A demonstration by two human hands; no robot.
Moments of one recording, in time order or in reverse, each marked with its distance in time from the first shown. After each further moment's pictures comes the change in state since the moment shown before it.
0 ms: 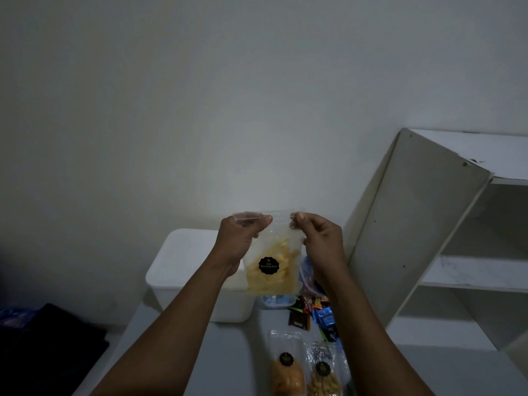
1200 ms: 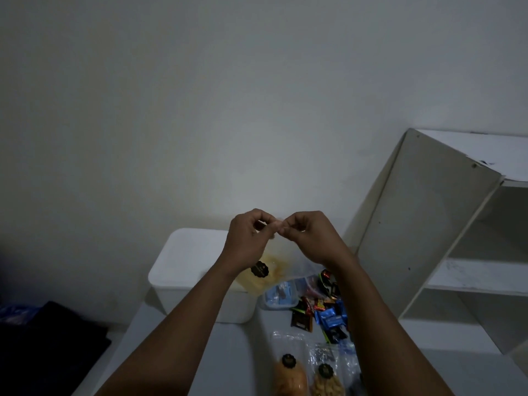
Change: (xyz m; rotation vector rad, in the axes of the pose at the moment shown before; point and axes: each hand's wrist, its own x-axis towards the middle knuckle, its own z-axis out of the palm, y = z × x) left_hand -0.001 -0.001 0.004 0.435 -0.052 0.287; right_hand 0.025 -0.016 0.002 -0.609 -0.437 -0.136
